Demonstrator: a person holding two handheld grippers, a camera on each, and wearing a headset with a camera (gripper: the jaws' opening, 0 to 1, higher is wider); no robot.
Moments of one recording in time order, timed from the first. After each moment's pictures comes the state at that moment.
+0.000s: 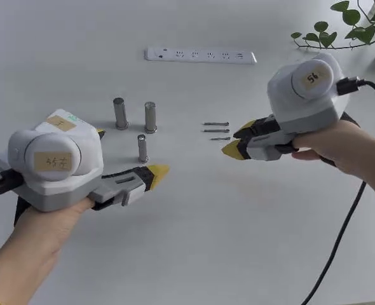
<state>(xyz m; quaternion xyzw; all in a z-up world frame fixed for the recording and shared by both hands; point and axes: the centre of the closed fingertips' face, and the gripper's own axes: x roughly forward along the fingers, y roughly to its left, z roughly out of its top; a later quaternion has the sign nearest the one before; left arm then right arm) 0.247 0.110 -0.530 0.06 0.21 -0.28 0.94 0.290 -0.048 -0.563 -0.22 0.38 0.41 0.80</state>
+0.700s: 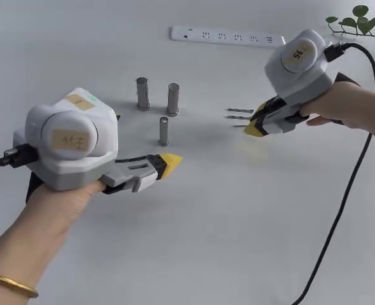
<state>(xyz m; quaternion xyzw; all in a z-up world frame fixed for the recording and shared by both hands) 0.245 0.119 -0.543 0.07 0.23 -0.28 0.93 0.327 -0.052 -0.601 -0.31 0.41 0.44 0.74</state>
